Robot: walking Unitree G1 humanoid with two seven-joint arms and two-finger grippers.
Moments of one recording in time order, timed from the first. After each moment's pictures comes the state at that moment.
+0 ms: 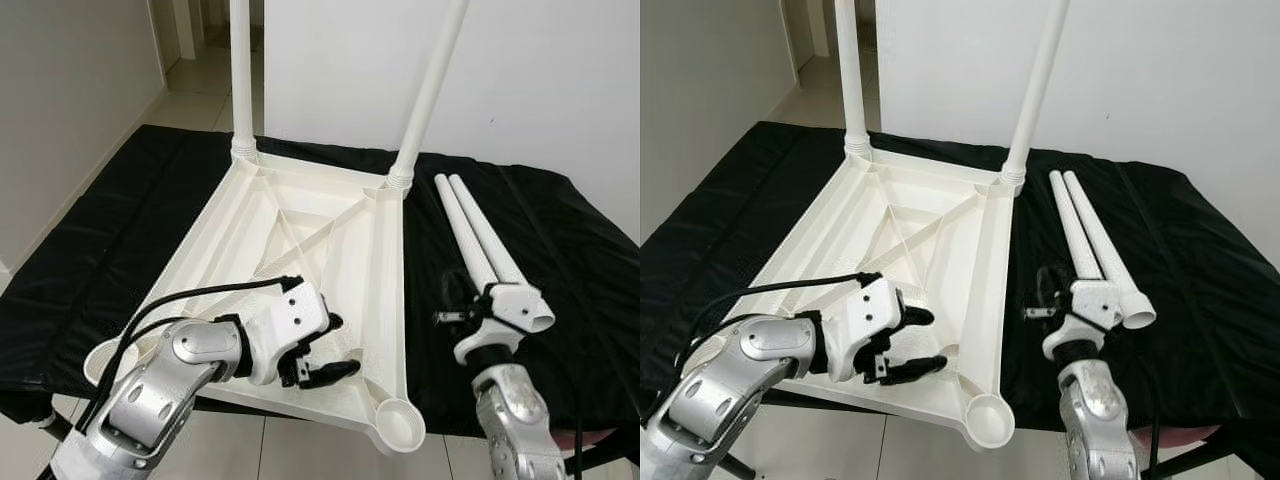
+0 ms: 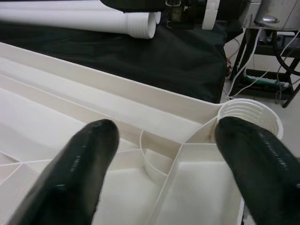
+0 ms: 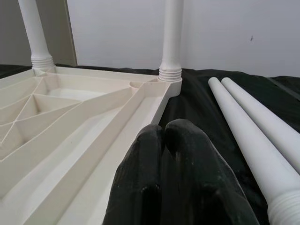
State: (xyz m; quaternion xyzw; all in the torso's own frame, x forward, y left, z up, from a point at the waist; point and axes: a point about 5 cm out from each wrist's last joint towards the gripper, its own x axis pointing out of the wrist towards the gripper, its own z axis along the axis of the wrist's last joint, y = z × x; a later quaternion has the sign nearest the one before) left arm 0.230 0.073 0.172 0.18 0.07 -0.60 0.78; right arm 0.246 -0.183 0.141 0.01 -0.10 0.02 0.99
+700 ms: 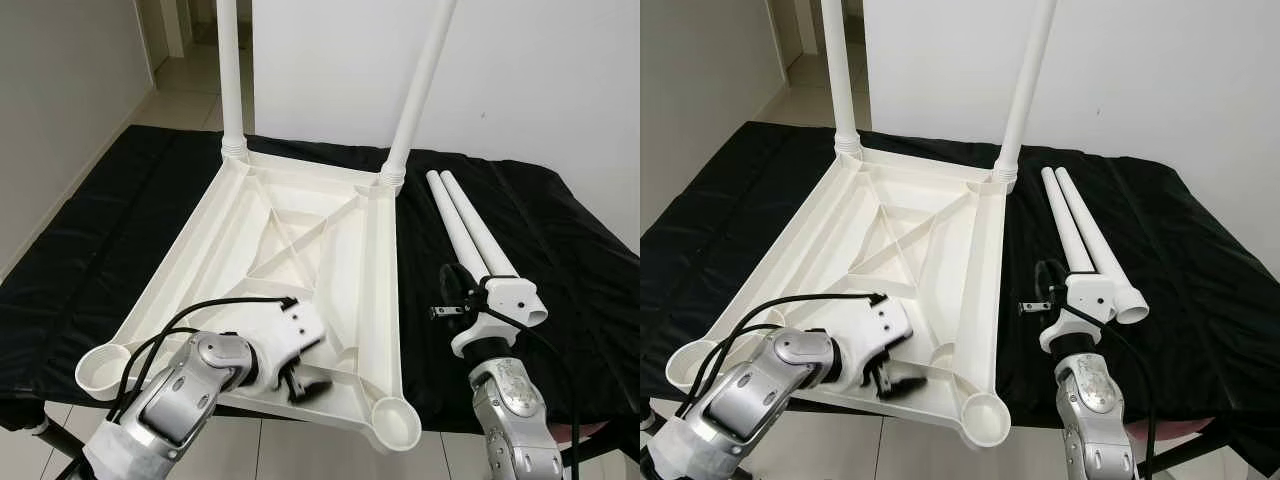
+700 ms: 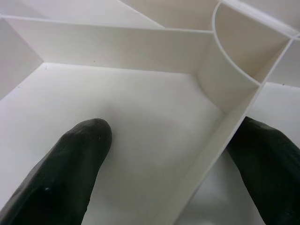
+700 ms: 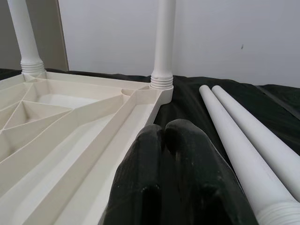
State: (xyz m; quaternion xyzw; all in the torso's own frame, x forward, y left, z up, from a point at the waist) left arm 0.253 0.081 0.122 0.23 0.22 -0.48 0.82; right arm 0.250 -0.183 0.149 0.00 -0.11 0.01 0.99
